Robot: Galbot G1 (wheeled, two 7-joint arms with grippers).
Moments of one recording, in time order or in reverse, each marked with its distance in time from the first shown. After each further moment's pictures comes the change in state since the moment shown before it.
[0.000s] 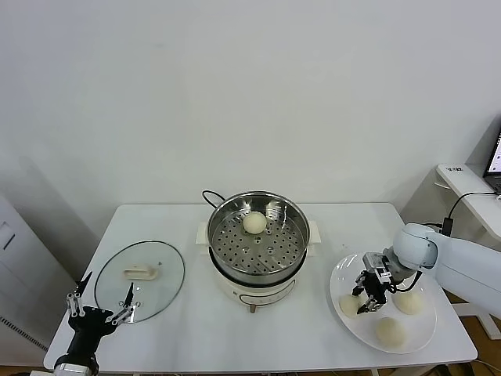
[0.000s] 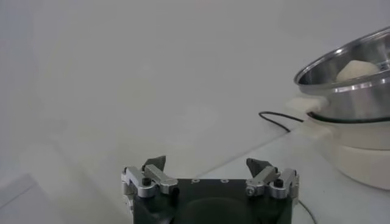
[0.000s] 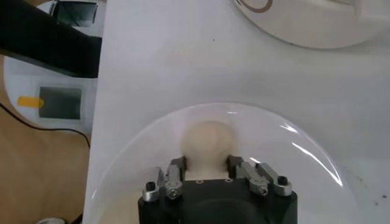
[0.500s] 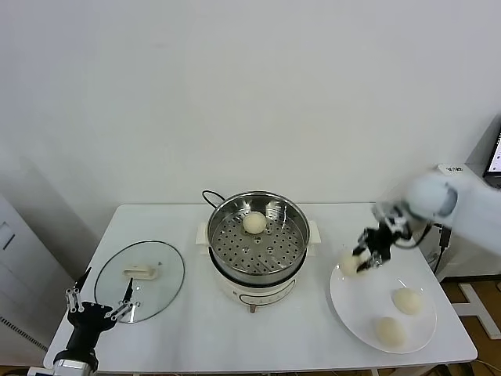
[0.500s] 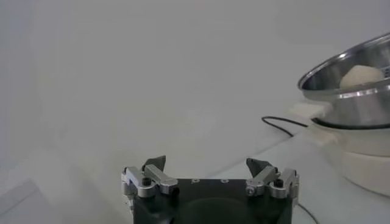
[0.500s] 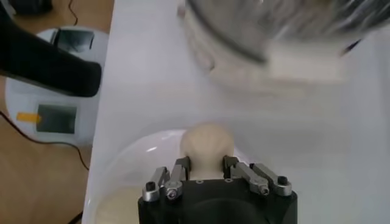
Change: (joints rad) left arm -0.016 0.008 0.002 -0.008 -0.009 0.007 -0.002; right arm 0.606 0.055 -0.374 0.020 0.313 0.029 -0.112
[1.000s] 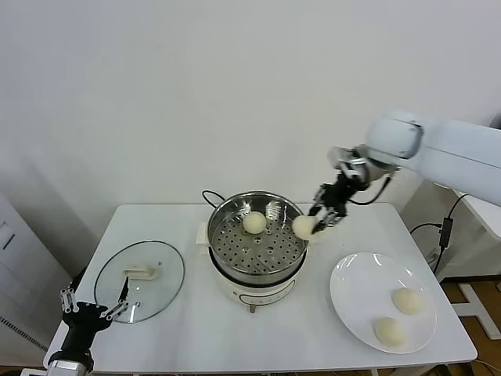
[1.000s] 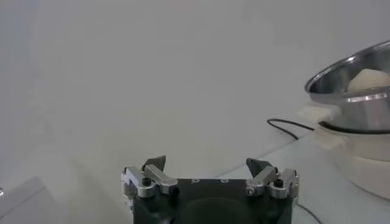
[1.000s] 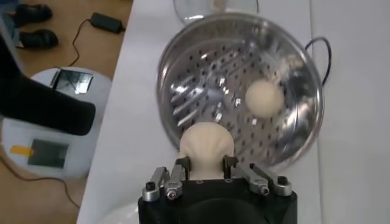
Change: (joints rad) left arm 0.007 0.000 -0.018 -0.007 -0.024 -0.004 0.000; right arm 0.115 0.269 -0.012 0.024 0.199 -0.151 0.078
